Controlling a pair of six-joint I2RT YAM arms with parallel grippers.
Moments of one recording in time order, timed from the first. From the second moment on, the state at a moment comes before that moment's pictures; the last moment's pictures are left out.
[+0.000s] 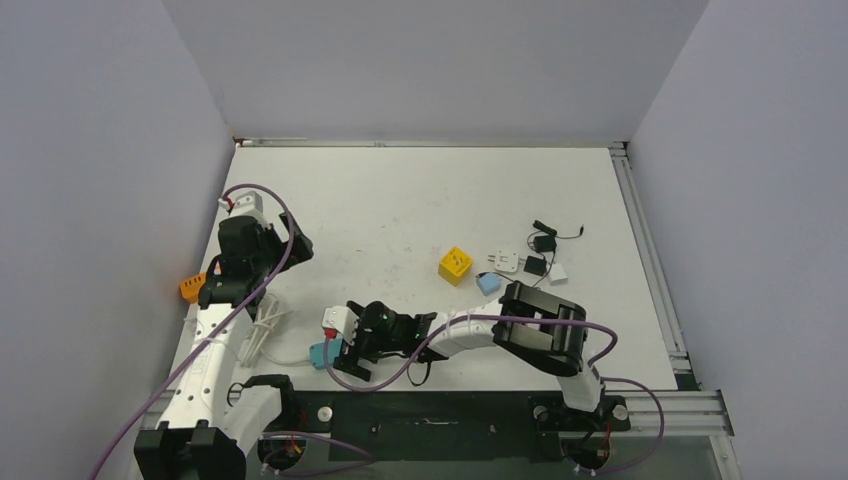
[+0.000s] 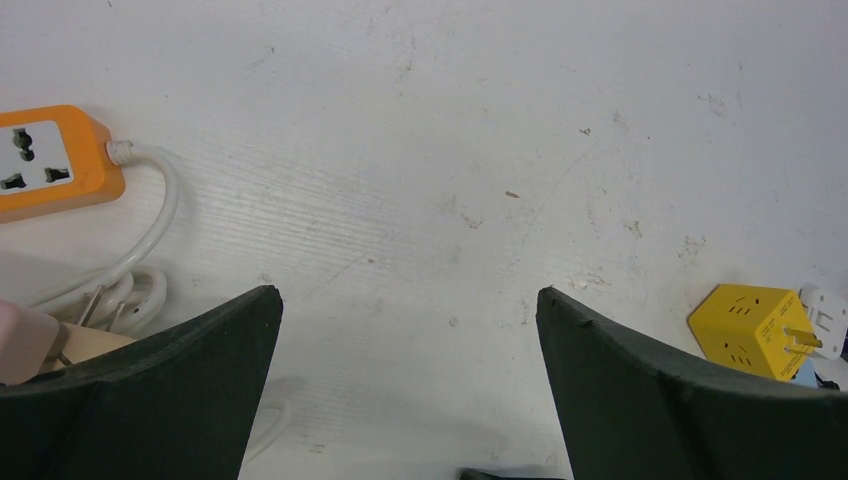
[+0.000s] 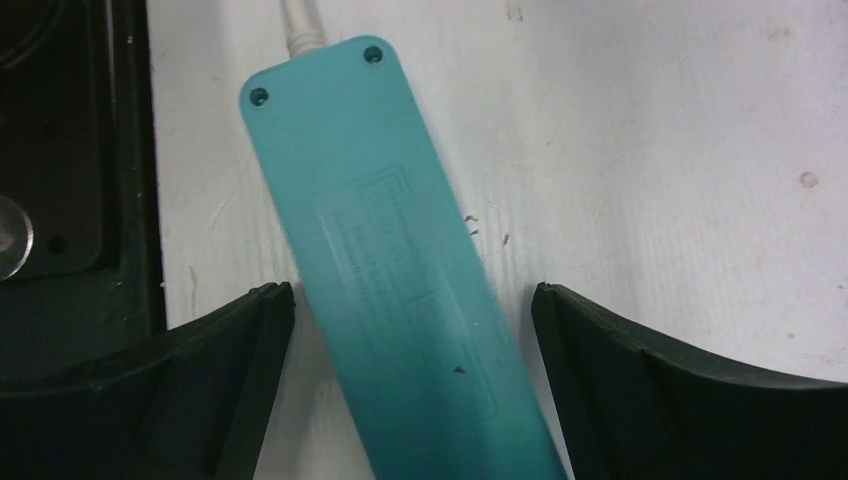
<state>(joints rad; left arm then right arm) 0.02 0.93 0.76 -0.41 0.02 -0.40 1.27 1.97 1.04 0.33 -0.15 -0.14</state>
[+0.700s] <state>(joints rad) 0.02 0.92 0.74 -0.39 0.14 -0.40 1.13 1.53 0.60 0.23 0.30 0.12</state>
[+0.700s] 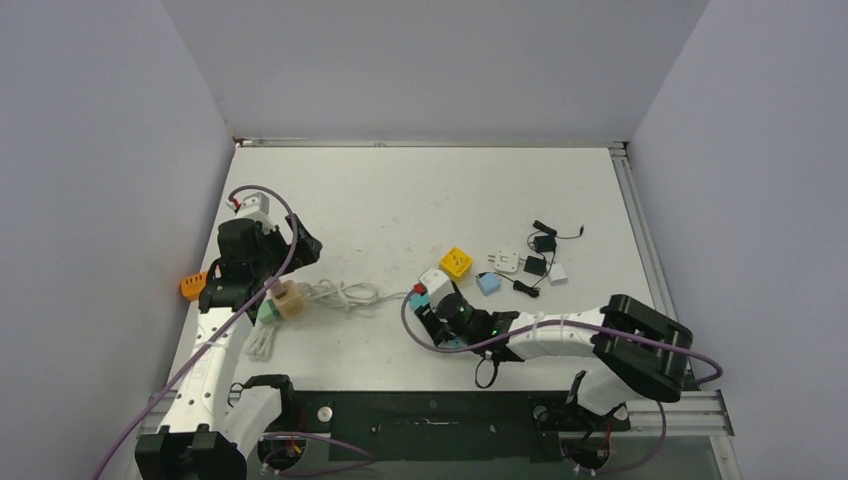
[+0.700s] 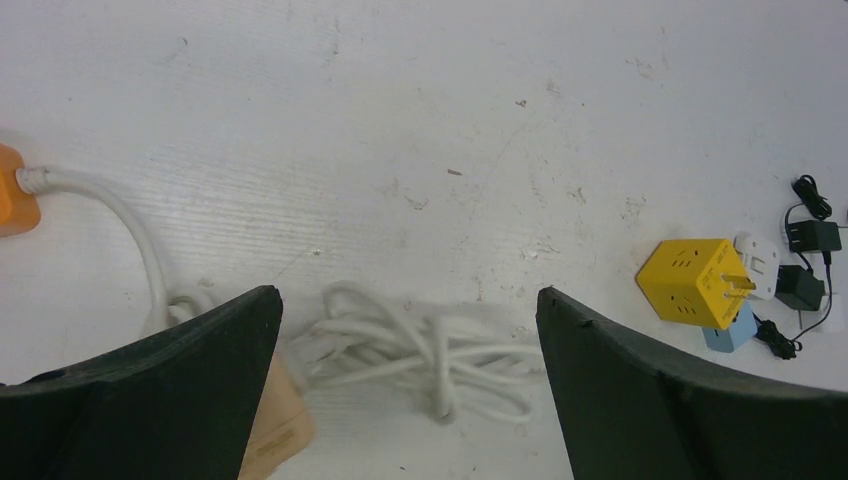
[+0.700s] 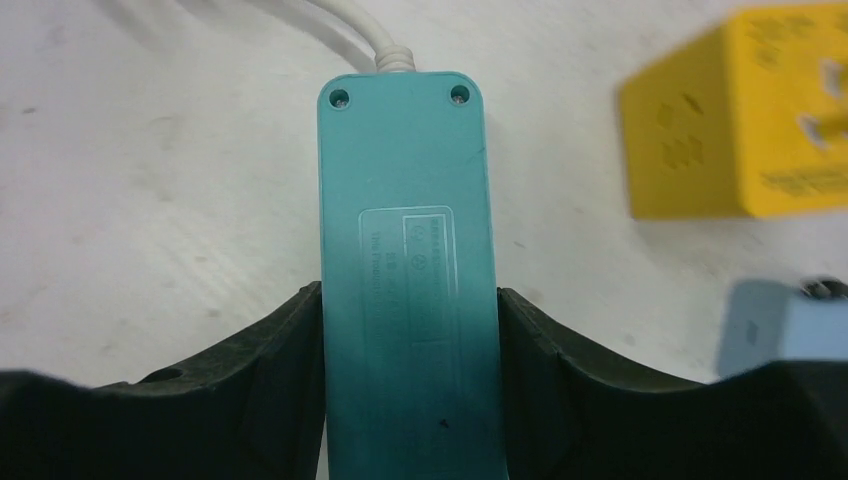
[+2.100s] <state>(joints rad) 0.07 0.88 0.72 -0.36 0.21 -0.40 1.05 1.77 1.33 -0.06 0.19 0.27</state>
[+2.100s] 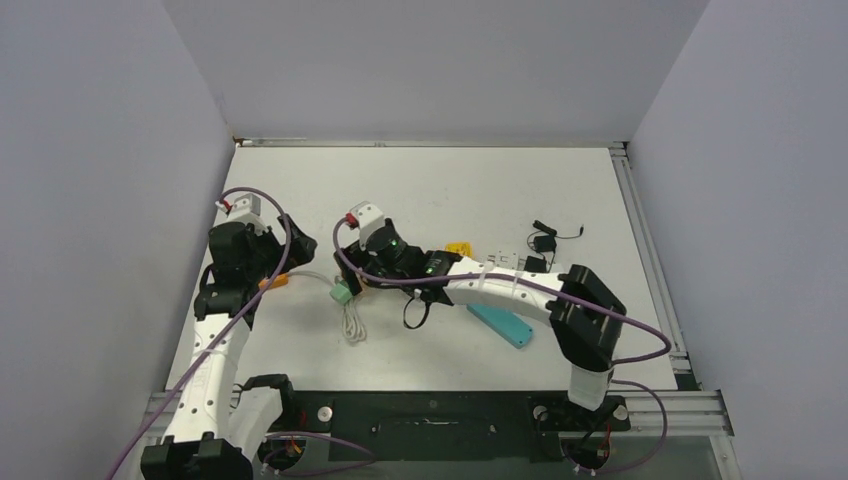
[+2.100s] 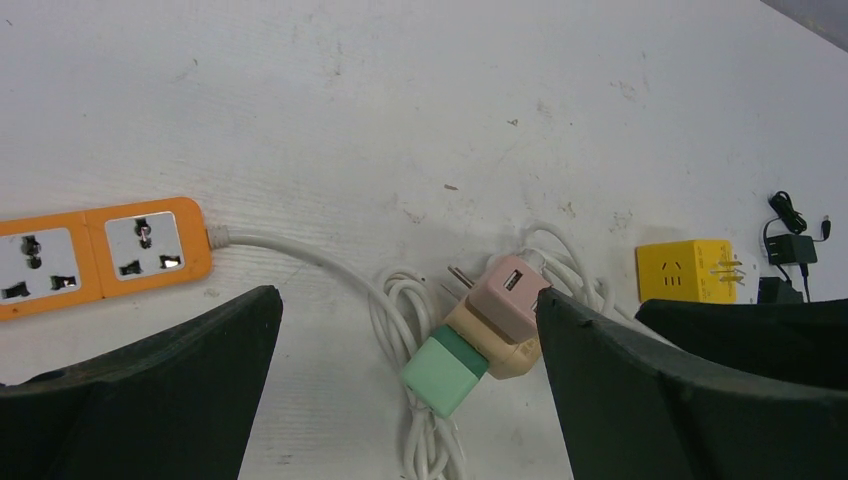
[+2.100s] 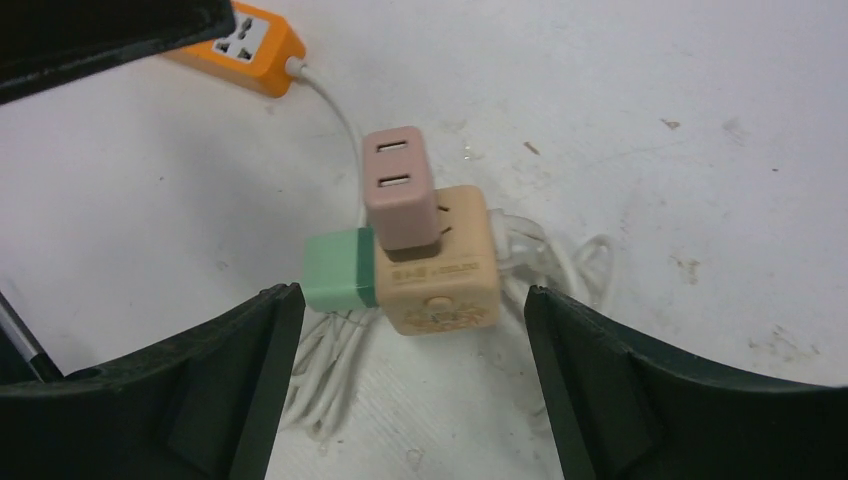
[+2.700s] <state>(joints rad) 0.09 0.85 0.72 -0.36 0.22 -0.40 1.12 2.01 1.56 -0.16 0.22 0.20</state>
